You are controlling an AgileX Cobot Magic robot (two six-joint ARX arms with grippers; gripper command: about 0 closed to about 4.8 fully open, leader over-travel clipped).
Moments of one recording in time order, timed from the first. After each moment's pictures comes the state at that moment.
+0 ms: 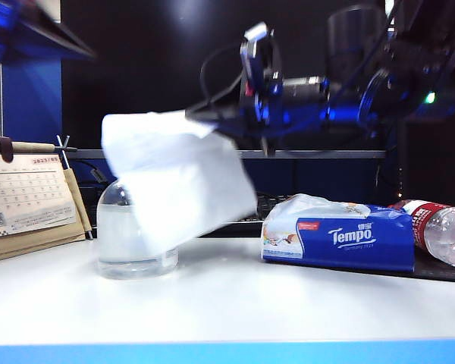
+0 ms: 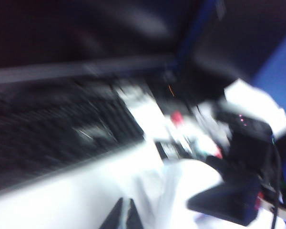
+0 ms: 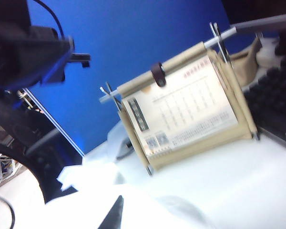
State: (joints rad) left arm -0.04 1.18 0.76 0.25 0.77 -0.28; right arm 0.47 1.87 0.92 0.99 -0.88 0.52
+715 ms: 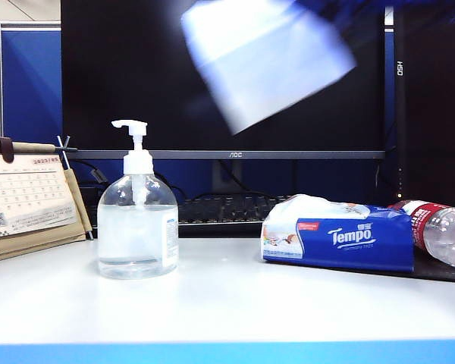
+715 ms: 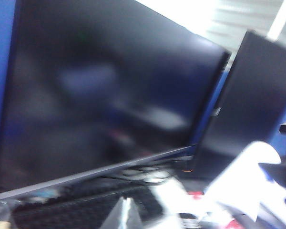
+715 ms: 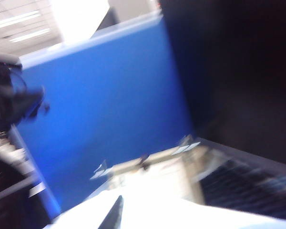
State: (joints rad) left arm 0.45 0.92 0.76 0.48 1.11 -0.56; right arm 0.24 1.44 0.92 0.81 -0.89 0.52
